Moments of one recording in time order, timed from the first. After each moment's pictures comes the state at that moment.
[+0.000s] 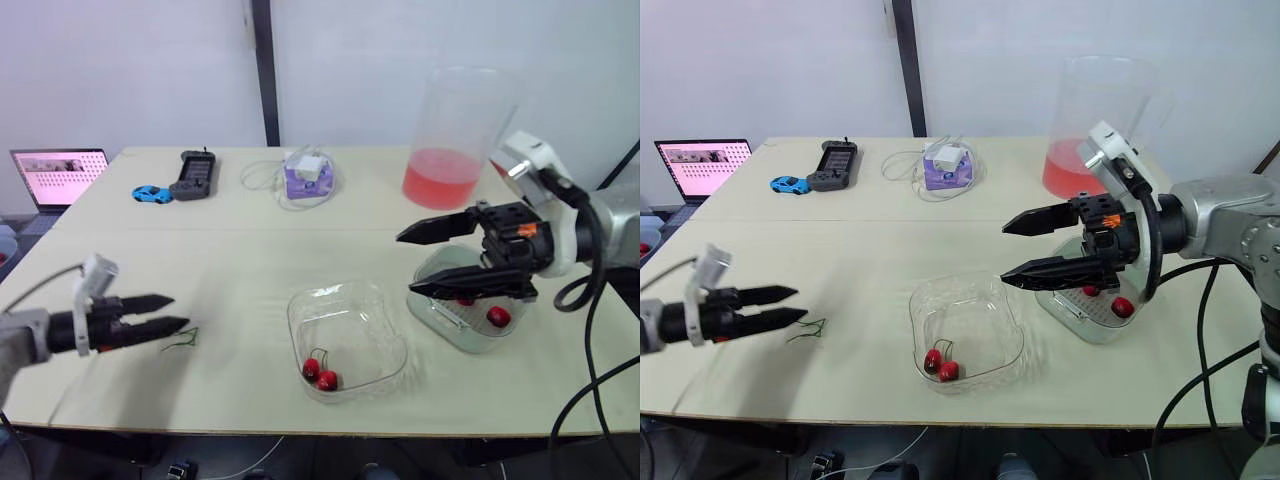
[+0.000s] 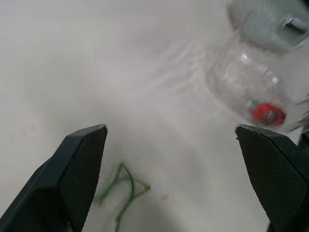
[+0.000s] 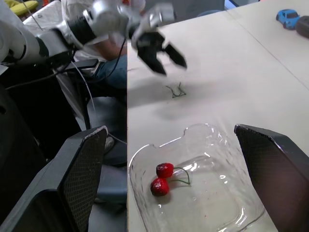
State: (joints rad) left arm -0.24 1.03 0.36 0.07 -0.72 0.73 -1.27; right arm -0.84 -1.08 -0.17 -0.33 1.08 1.20 1.12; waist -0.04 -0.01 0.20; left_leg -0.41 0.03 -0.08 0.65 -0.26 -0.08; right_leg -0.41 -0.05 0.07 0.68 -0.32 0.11
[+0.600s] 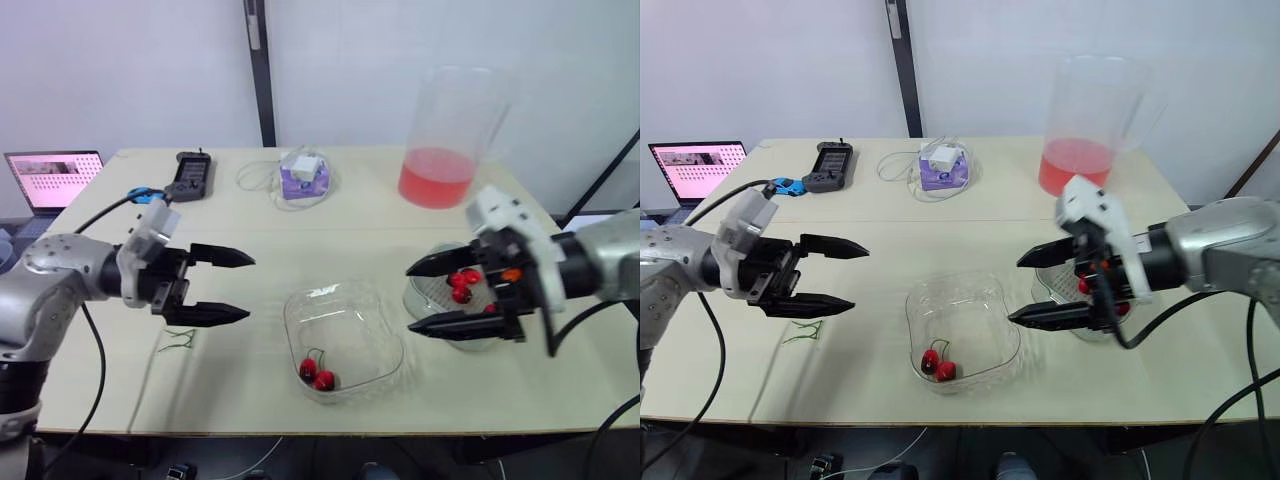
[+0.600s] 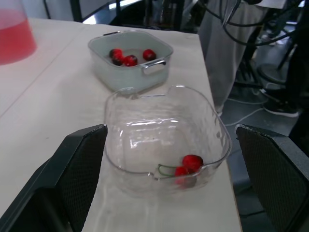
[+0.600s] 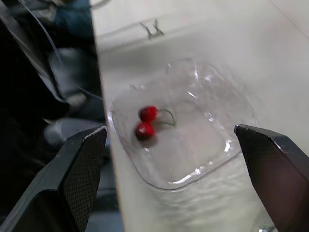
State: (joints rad) left arm -0.53 0.92 0.13 -0.18 -0.75 0.60 -1.41; right arm -0.77 -1.17 -0.06 -0.58 1.02 1.21 0.95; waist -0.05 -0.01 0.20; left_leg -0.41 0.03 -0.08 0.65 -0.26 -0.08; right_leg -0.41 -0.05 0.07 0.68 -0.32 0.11
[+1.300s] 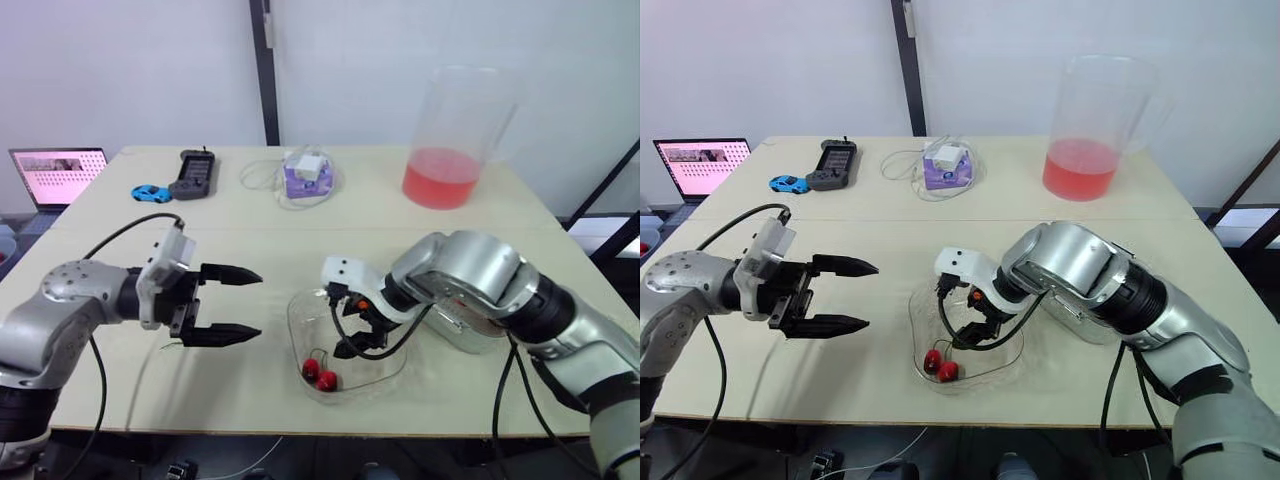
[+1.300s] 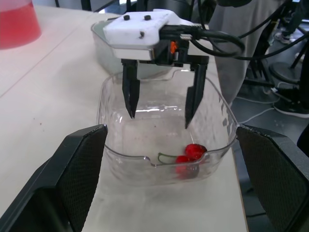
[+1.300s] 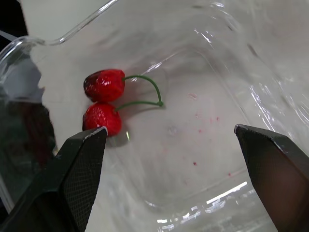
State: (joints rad) left arm -0.40 0.90 0.14 -0.26 -0.71 0.54 -1.33; right arm -1.15 -0.65 0.69 -0.28 0.63 1.49 0.80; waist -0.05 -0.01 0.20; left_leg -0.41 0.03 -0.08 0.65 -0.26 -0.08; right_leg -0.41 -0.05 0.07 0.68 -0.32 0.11
